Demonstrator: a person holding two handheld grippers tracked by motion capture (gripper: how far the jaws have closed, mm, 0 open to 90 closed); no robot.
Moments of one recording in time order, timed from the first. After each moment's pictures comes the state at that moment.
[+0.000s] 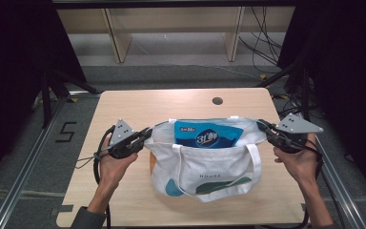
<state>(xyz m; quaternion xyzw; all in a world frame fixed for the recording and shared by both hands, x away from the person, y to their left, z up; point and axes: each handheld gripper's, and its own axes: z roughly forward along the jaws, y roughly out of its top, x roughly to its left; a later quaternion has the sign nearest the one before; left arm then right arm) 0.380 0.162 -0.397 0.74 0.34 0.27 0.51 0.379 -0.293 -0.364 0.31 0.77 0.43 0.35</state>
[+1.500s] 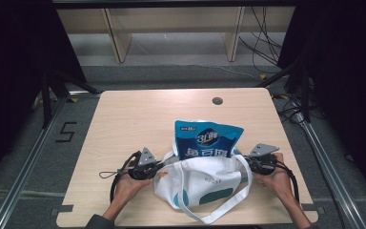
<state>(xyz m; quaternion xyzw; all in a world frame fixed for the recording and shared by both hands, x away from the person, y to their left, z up) 0.382 0.137 -0.508 0.85 0.33 0.18 0.38 0.396 -0.282 -0.496 0.33 0.86 0.31 0.22</state>
